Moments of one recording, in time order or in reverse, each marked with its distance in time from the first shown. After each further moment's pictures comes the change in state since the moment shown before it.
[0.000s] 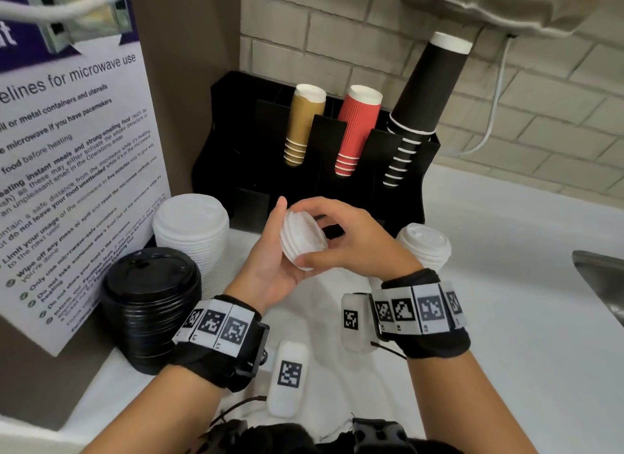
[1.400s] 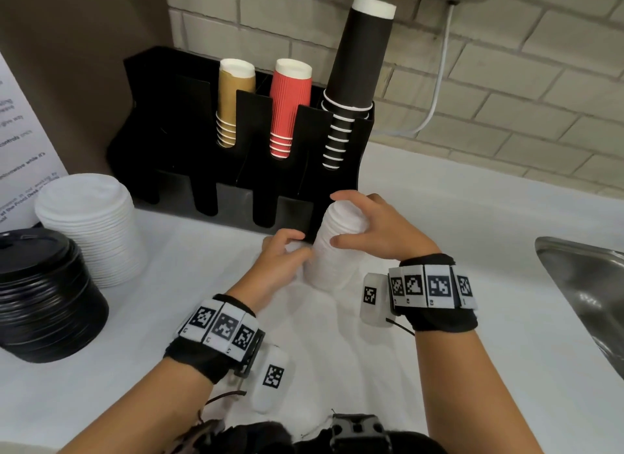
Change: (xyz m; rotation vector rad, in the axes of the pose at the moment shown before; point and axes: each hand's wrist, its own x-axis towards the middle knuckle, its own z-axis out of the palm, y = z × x) left_hand 0.050 -0.105 0.063 0.841 0.303 -0.009; right_hand -0.065 0.103 -0.111 -0.216 0.026 0.333
